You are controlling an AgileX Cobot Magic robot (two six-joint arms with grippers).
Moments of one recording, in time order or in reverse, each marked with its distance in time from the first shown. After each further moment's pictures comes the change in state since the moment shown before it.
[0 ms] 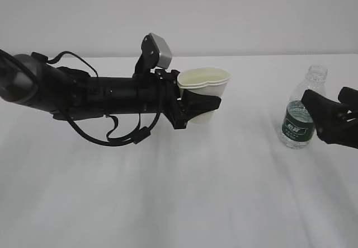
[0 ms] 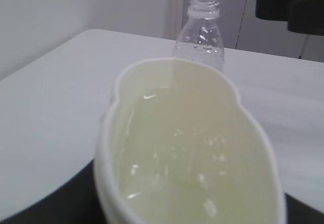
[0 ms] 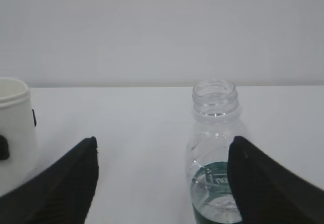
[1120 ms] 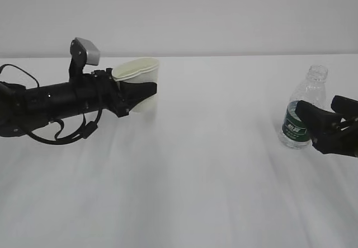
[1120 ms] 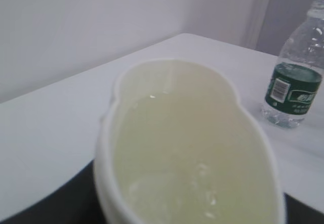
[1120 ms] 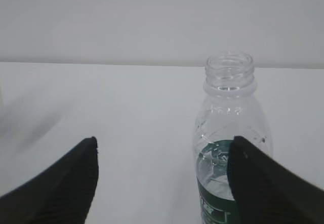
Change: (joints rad) left arm 0.255 0.000 0.167 -0.134 -0.155 0.119; right arm 0.000 0.000 0.000 -0.045 0.061 -0.011
